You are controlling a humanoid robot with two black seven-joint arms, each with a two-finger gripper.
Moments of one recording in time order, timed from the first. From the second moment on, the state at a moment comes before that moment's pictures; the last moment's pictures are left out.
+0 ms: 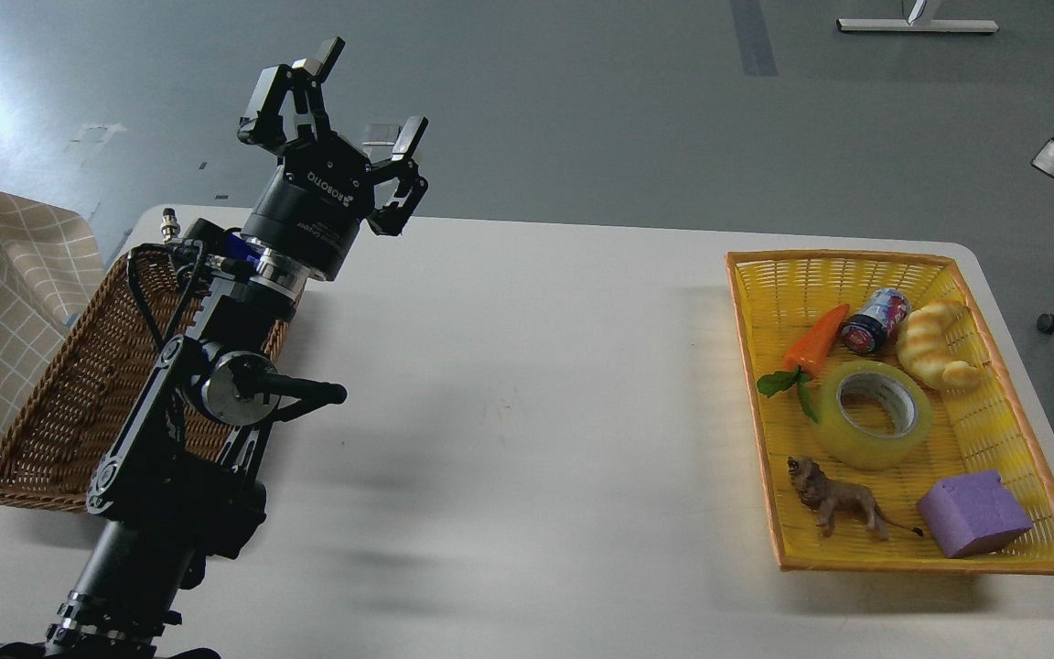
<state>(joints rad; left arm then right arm) -0.34 -0.01 -1.48 -1.36 0.75 -0.36 -0.13 0.07 -0.83 1.63 1.58 -1.75 0.42 0.19</state>
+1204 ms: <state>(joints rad) -0.31 0.01 -1.51 -1.42 0.75 -0.29 -0.14 0.07 -0.59 1.42 1.33 -2.18 0.43 0.14</state>
